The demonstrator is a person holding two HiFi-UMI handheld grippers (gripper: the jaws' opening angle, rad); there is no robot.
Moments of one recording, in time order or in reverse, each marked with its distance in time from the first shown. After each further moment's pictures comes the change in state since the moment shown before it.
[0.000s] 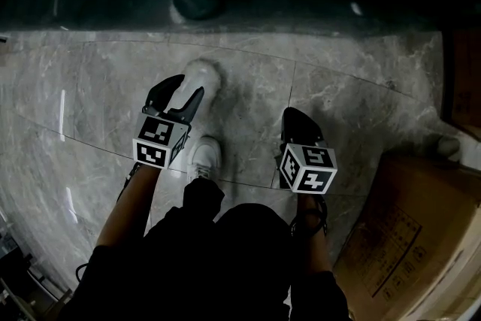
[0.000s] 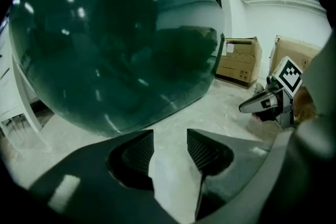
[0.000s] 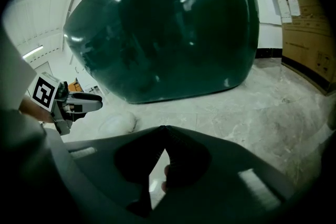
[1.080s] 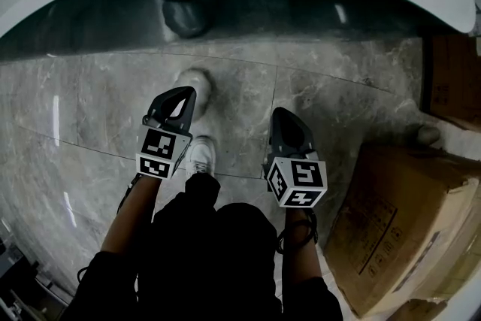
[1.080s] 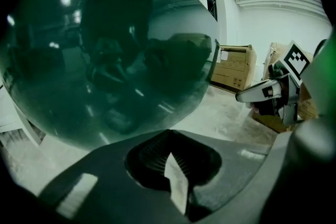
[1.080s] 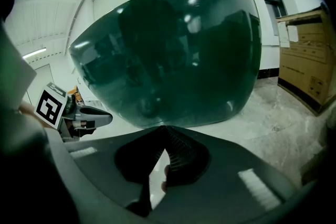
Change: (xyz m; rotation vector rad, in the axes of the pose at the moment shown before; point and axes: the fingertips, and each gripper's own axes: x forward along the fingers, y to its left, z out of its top) left arm -0.032 -0.019 0.078 0.024 -0.033 -0.046; right arm -0.071 0.037 0.098 -0.022 -0.130 -0.025
